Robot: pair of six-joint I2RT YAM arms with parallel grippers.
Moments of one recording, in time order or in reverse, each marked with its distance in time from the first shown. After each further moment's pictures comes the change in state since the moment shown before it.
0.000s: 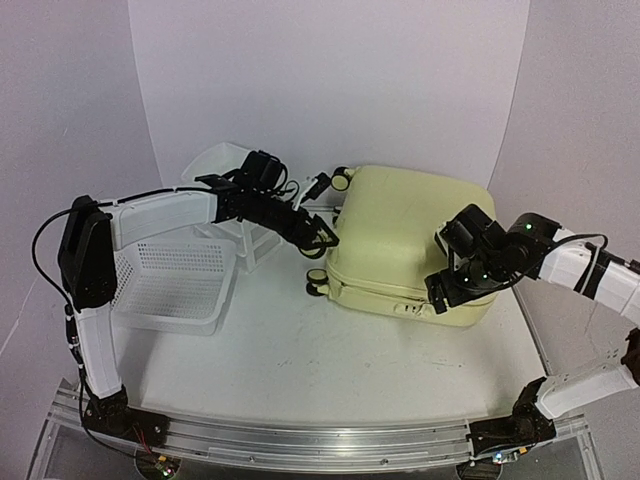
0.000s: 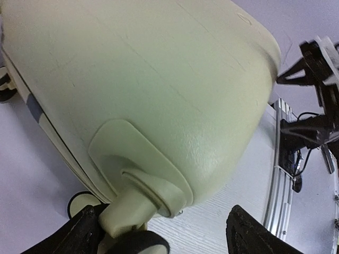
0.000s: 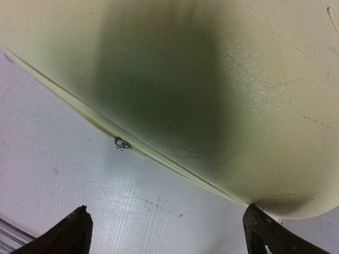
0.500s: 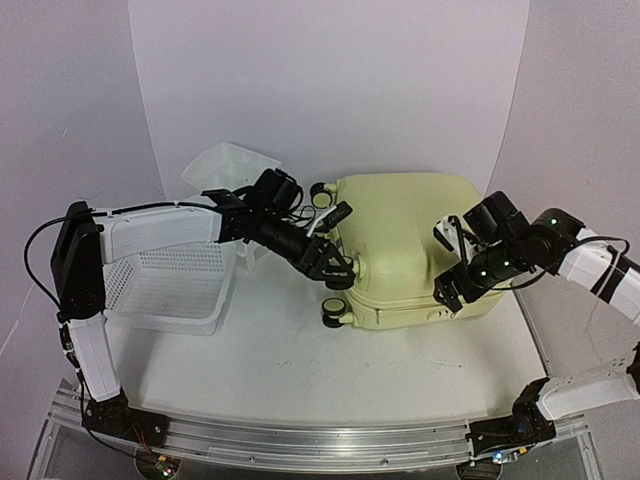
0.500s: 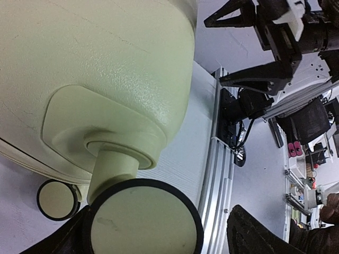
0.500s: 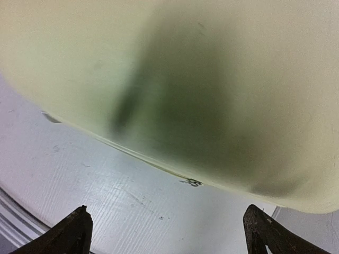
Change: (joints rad) left arm -0.140 -0.084 -0.129 -0.022 0.164 -0.125; right arm -0.131 -0.067 0.009 0.011 -0.146 -0.340
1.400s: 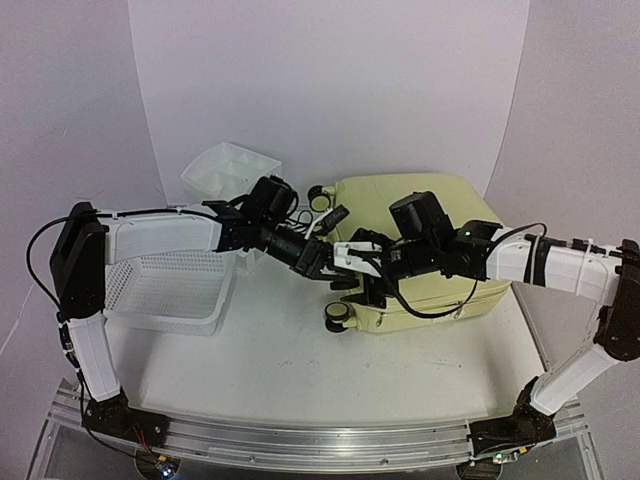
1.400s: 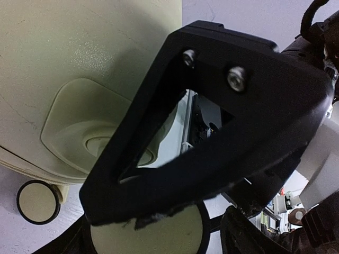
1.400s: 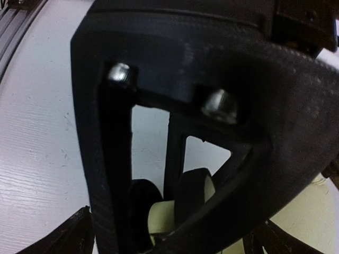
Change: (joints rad) left arm 0.015 0.000 -0.092 0.169 0.153 -0.165; right arm 0.182 0.321 0.039 0.673 -0.449 -0.906
